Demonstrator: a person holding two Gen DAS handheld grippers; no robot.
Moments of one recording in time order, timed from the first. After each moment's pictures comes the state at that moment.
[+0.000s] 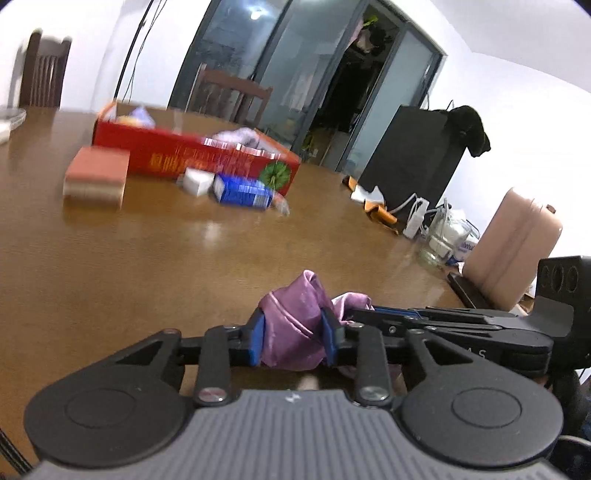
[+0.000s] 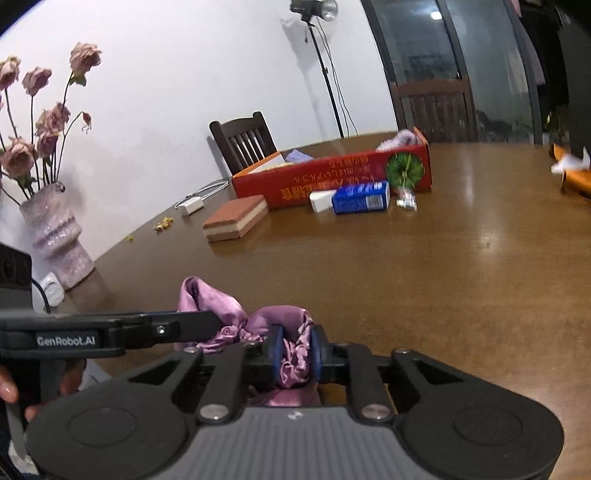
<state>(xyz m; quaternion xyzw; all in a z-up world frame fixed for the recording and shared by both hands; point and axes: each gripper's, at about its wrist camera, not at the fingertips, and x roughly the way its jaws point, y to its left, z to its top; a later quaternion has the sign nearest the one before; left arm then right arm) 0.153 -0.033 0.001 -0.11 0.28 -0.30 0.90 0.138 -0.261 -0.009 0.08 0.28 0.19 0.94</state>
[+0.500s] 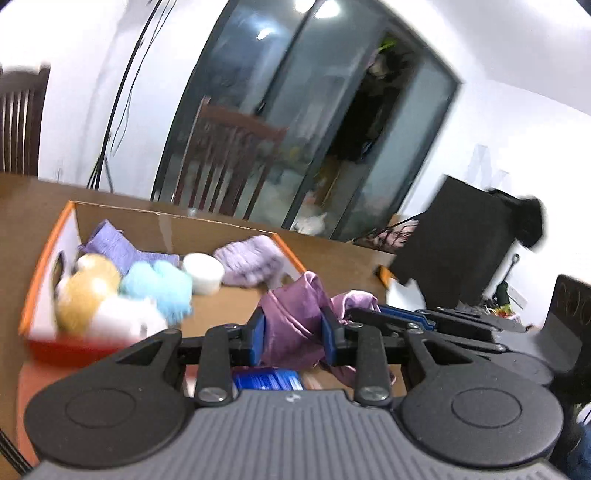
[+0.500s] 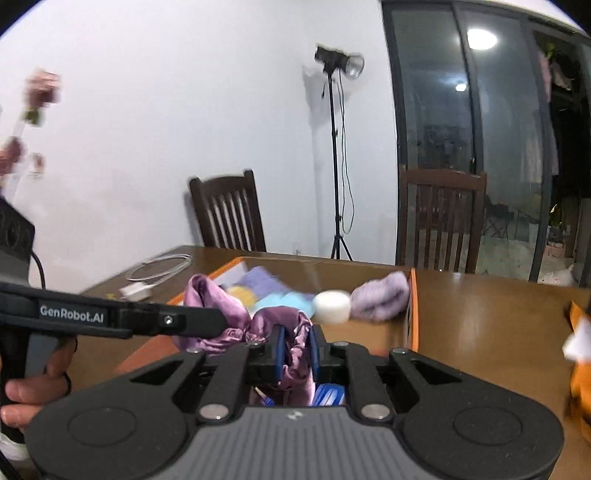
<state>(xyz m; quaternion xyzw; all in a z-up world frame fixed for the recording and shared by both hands) 0.418 -0.065 0.098 -0.14 0.28 -0.29 0.91 0.382 -0.283 0.093 0.01 0.22 0.17 0.96</state>
